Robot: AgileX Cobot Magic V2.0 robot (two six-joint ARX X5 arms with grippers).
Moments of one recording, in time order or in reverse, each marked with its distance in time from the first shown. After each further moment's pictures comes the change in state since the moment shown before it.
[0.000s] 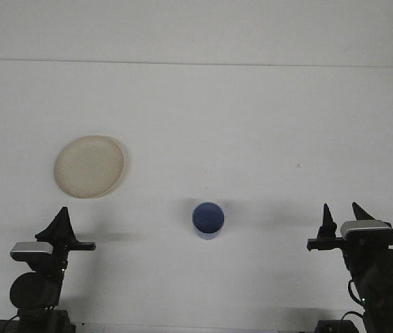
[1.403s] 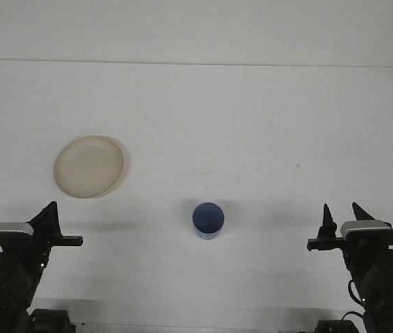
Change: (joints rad) left arm 0.000 0.317 0.569 -0.520 0.042 -0.026; right arm 0.000 0.000 0.000 0.000 -0.001 0.000
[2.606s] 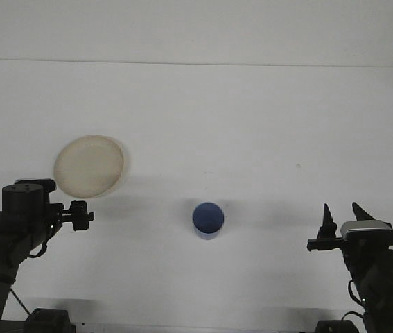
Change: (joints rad) left arm -0.012 0.565 0.378 -0.466 0.042 -0.027; right arm 0.000 0.000 0.000 0.000 0.000 0.000
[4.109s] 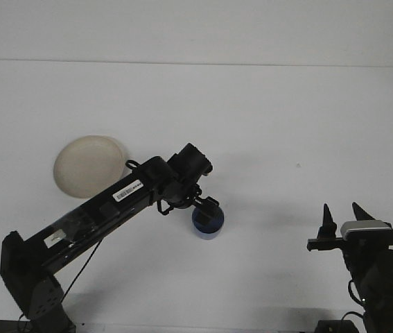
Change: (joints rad) left arm -0.740 0.919 0.674 -0.116 0.038 -0.105; right arm 0.000 0.000 0.000 0.000 0.000 0.000
